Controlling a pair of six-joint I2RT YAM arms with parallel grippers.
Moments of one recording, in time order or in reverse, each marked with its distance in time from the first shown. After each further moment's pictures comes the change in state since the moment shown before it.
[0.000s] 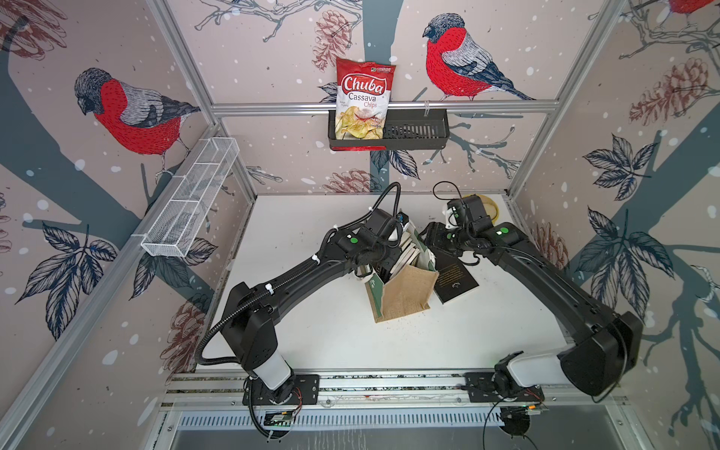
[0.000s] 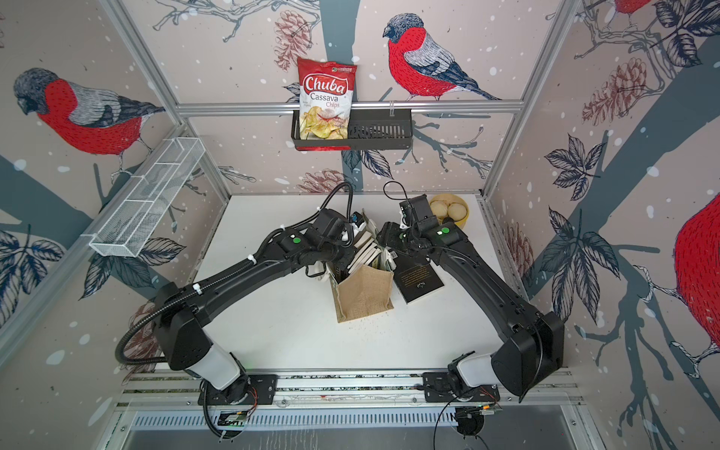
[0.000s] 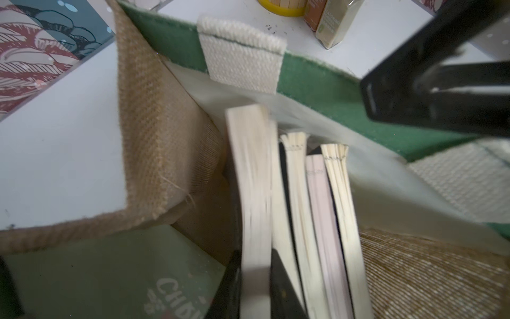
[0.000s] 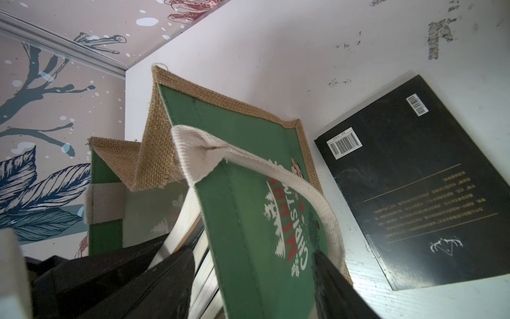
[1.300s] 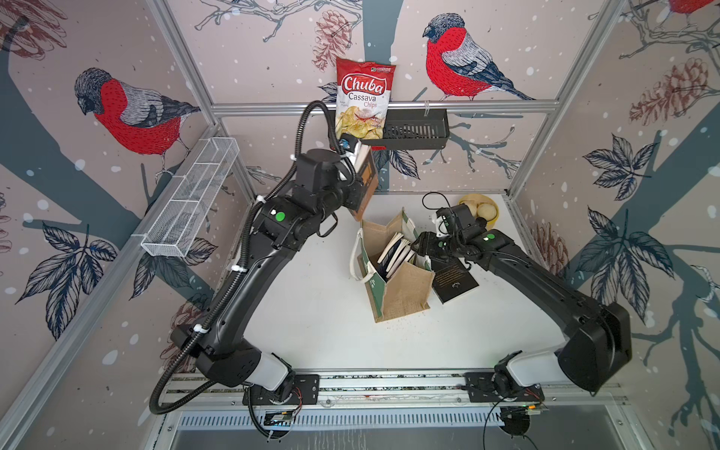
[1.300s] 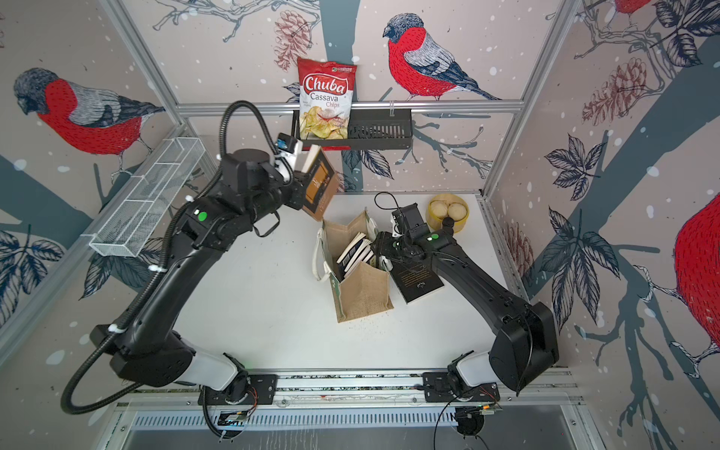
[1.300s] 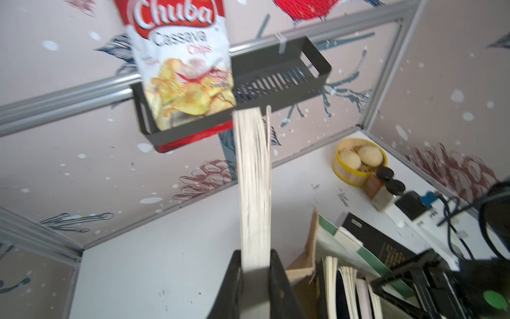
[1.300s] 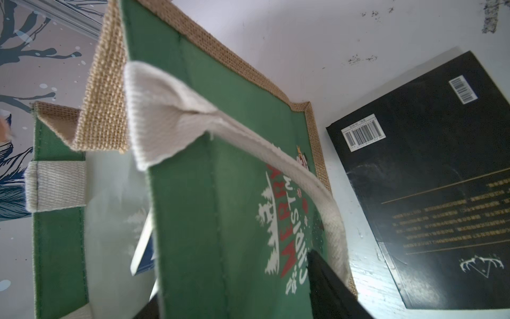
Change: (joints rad) left arm 0.209 -0.169 0.509 -0.133 -0.180 0.044; right arm 0.027 0.018 -0.105 0.105 -0.029 -0.032
